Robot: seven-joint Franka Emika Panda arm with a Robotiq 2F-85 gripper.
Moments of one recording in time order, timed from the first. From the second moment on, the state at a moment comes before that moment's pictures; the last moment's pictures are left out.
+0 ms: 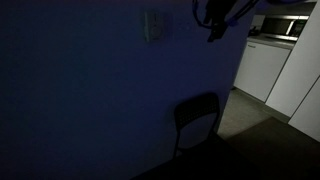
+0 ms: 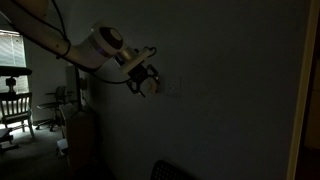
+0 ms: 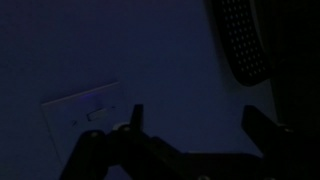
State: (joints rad) arm 0.19 0.01 0.16 -1.88 -0.63 2.34 -0.50
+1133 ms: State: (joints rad) arm 0.17 0.19 0.16 -1.76 -0.45 2.40 -0.79
